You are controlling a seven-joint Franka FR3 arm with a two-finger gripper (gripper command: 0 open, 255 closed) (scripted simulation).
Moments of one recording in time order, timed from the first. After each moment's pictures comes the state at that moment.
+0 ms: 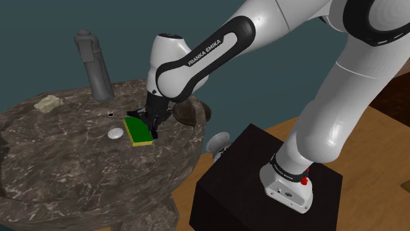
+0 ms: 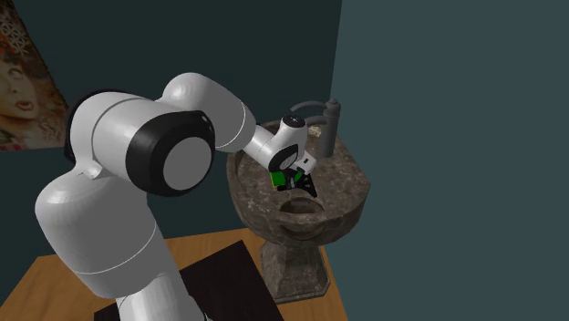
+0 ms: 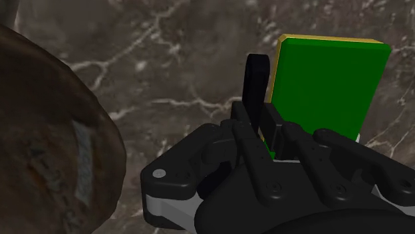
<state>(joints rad) 0.12 0.05 0.35 -2.34 0.24 2.56 0.62</state>
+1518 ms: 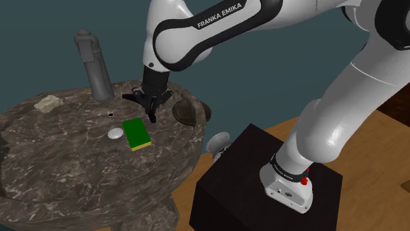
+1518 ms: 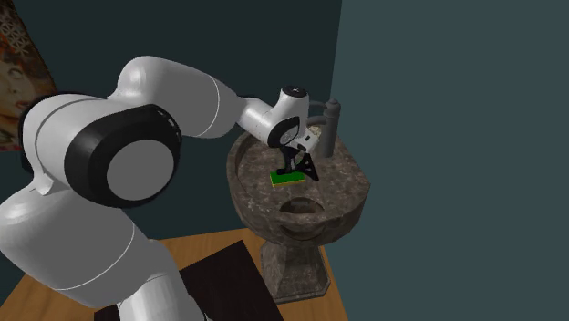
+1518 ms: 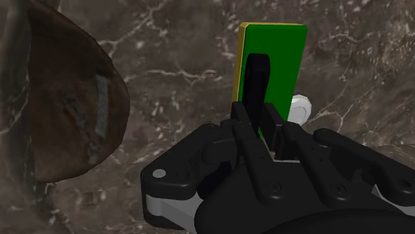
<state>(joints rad) 0.11 -0.09 0.34 -2.25 0.25 2.32 0.64</state>
